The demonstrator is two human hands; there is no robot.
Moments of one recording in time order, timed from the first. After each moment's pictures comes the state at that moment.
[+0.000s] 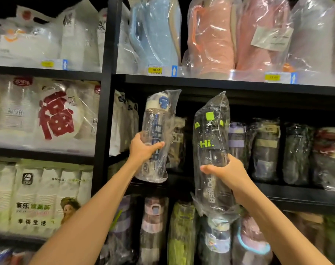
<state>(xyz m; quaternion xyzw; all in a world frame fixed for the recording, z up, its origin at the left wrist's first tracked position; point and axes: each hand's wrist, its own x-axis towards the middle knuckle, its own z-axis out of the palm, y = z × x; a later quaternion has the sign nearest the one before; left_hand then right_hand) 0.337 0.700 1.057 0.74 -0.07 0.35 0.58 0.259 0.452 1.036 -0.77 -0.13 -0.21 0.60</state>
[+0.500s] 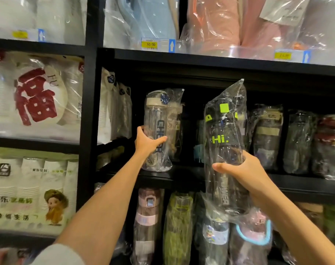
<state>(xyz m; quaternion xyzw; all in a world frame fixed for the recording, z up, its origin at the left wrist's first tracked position) 0.423 0.682 1.031 0.73 -0.06 0.32 0.60 0.278 0.423 1.011 -0.76 -0.12 -0.23 0.59</state>
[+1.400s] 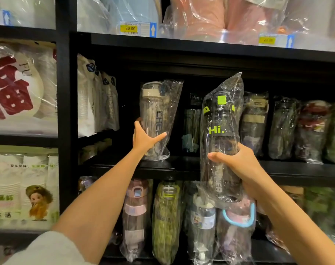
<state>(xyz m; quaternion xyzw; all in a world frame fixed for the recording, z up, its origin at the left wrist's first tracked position) 0.429 0.645 1.022 0.77 -0.07 0.29 0.56 0.277 0.401 1.007 -0.76 -0.06 -0.21 0.61</state>
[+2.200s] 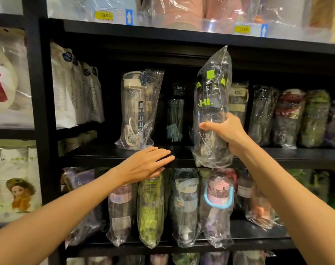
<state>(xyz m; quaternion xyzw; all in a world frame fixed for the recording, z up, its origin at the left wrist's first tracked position) 0.365 0.623 0.953 0.73 -0.49 0.44 -0.16 0.301 0.364 1.045 -0.76 -0.04 -0.26 0.59</state>
